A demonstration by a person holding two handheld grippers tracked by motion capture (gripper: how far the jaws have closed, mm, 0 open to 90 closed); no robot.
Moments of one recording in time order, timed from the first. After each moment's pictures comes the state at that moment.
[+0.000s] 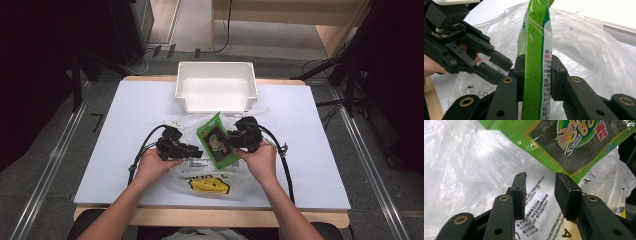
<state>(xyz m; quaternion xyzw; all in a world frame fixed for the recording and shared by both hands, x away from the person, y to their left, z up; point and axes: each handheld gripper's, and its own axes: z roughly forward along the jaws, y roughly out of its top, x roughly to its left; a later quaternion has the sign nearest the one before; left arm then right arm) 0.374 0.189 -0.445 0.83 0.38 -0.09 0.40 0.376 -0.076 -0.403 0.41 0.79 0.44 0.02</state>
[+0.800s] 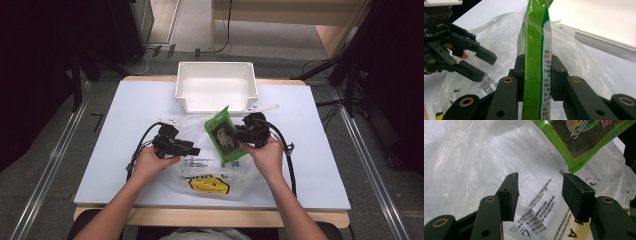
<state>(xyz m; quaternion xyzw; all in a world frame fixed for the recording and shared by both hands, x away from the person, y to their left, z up) 0.378 0.198 -0.439 0.83 0.39 -0.07 0.40 0.384 -0.095 -0.396 0.42 0.79 0.45 0.05</state>
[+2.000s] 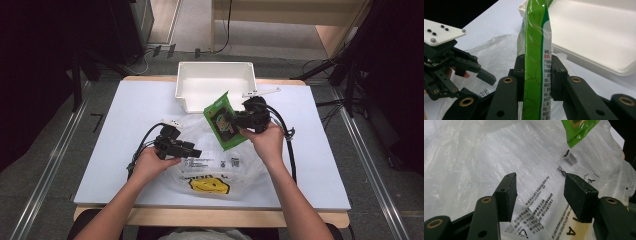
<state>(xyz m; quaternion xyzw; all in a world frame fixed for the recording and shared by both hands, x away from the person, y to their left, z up) 0.377 0.193 -0.439 0.84 0.38 -0.07 0.39 0.410 -0.093 -0.364 0.42 0.79 0.46 0.06</state>
